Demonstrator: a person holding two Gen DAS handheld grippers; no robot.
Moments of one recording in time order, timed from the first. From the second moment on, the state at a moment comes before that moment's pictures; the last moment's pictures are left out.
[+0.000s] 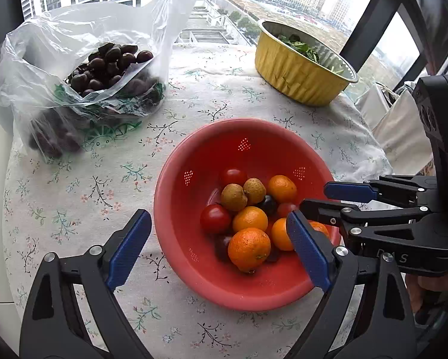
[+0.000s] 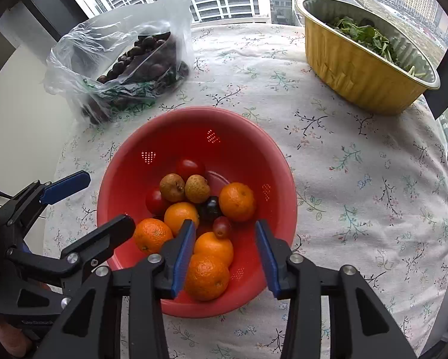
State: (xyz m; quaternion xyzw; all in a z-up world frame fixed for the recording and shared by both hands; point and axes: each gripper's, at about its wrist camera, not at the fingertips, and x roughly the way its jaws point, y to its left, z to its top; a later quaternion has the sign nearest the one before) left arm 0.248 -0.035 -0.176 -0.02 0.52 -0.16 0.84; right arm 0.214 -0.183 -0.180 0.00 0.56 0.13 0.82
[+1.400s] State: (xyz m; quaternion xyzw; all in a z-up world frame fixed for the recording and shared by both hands) left arm 0.008 -0.001 -0.001 0.01 0.43 -0.02 0.90; right arm -0.027 -0.173 -0.002 -0.02 0.34 0.01 0.94
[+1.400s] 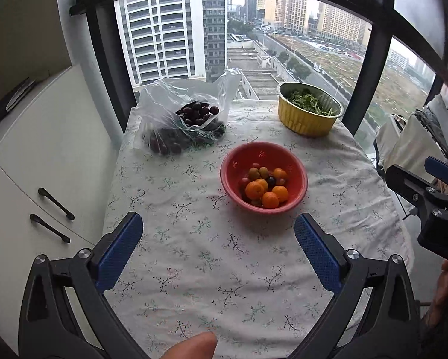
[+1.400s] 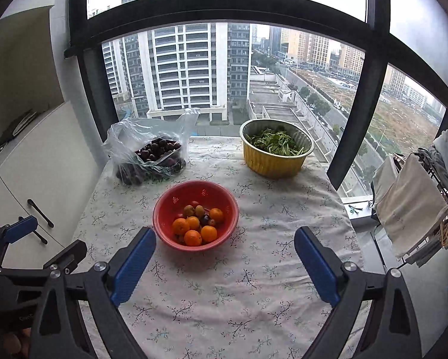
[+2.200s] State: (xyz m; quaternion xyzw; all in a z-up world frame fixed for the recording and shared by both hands) left arm 0.028 0.005 -0.037 -0.01 0.52 0.00 0.86; right arm -0.023 -0.163 -0.027 -0.03 0.44 0.00 0.90
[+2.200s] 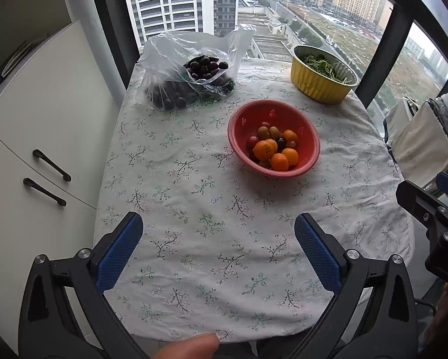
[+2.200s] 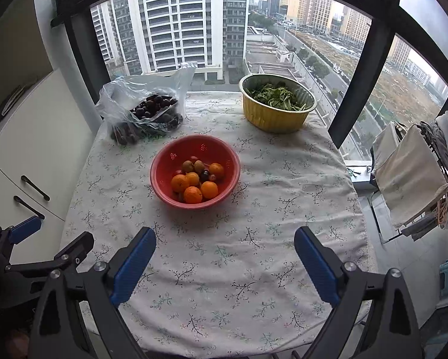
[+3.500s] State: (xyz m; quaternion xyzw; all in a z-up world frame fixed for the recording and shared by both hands) left arm 0.040 -0.005 -0.056 -0.01 0.54 0.01 0.84; right arm -0.015 -0.165 -0.040 -0.03 0.47 0.00 0.88
